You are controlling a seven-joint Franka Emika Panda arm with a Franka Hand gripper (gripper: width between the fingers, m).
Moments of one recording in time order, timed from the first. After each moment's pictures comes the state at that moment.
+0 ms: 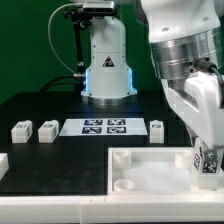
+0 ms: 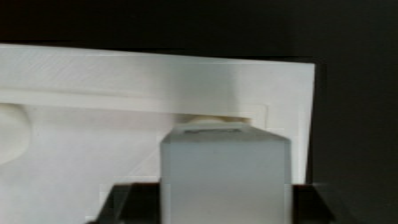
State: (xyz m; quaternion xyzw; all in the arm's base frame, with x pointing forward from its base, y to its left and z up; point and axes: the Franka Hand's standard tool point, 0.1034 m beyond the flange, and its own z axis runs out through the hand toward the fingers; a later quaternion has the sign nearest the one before) arm 0.638 0.116 0.079 -0.73 0.68 0.06 0.09
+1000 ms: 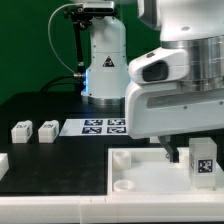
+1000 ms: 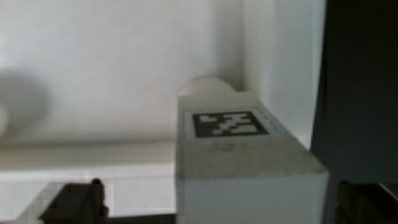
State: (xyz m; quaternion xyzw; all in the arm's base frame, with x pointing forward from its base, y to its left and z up) arm 0.644 0.117 0.074 -1.00 -0.02 -0.02 0.05
